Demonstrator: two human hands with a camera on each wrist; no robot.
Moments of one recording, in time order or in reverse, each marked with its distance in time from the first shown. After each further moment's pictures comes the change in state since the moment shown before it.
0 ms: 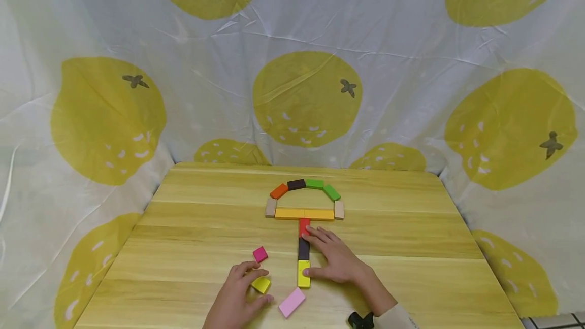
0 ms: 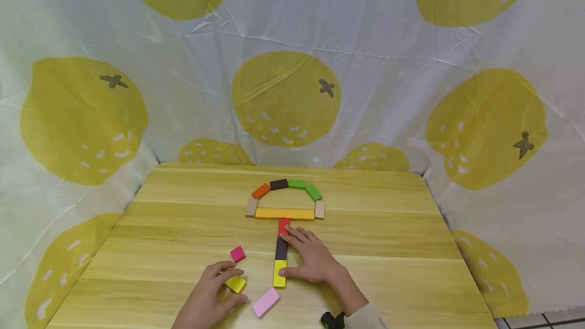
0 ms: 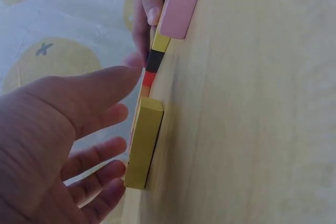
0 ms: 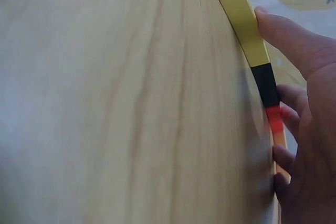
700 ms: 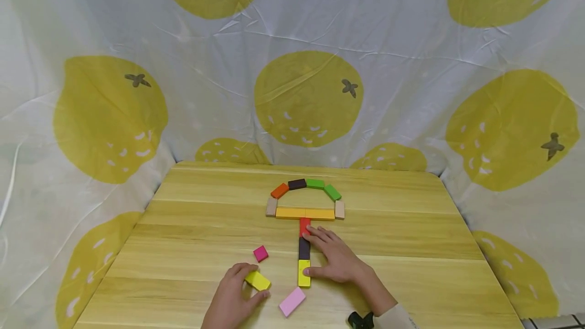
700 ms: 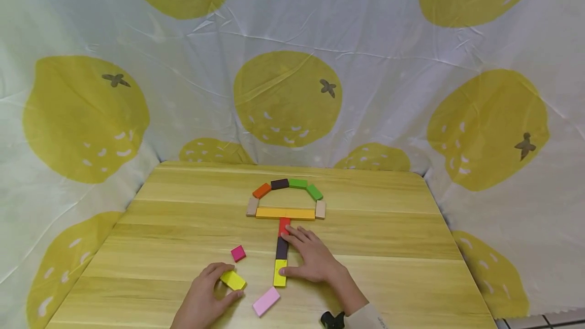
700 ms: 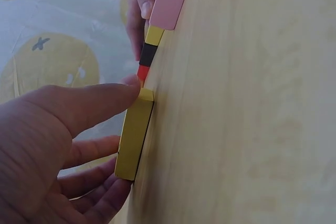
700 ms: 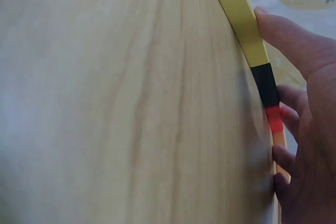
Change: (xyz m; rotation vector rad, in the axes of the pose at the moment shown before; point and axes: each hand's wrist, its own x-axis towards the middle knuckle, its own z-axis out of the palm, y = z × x) left_hand 0.000 -0.006 0.007 -0.044 0.057 -0.134; right_hand 0.000 0.002 0.003 -0.005 0.001 0.013
